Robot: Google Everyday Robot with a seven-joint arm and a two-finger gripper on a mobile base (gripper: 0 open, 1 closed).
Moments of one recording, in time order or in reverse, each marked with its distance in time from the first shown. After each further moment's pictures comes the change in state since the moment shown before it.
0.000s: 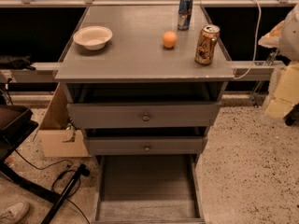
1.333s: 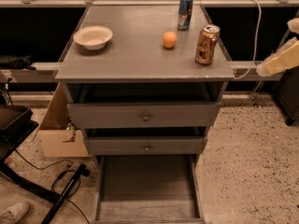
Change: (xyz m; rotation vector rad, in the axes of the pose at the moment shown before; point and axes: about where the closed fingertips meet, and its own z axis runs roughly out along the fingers) arm 0.041 -0.124 0.025 0.161 -0.472 0.391
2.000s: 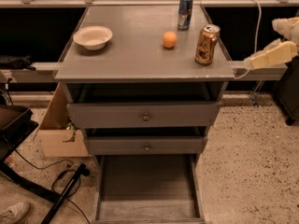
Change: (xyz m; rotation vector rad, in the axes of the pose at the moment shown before) arm -0.007 -0.034 0.042 0.000 -0.259 0.013
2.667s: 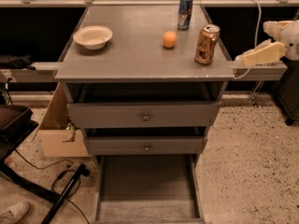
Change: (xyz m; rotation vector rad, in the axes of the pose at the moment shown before) arm 0.001 -0.010 0.031 -0.024 -0.080 0.045
